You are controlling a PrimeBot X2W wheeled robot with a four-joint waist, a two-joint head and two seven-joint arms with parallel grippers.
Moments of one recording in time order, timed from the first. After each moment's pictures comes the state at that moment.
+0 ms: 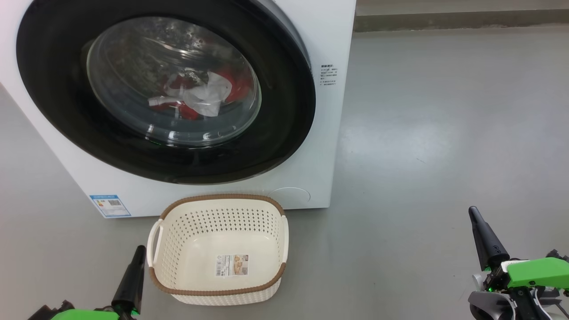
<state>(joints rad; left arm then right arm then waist) -0.07 0.04 0.08 0.28 -1.62 -0.12 0.11 -0.07 -0.04 -0.14 0.28 1.62 0.13 0.11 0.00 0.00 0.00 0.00</state>
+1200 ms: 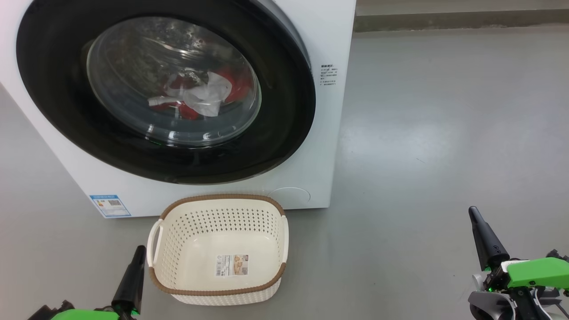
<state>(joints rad) -0.07 0.04 0.08 0.28 -1.62 -0.12 0.11 -0.07 -0.04 -0.14 0.28 1.62 0.13 0.11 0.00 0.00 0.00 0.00</state>
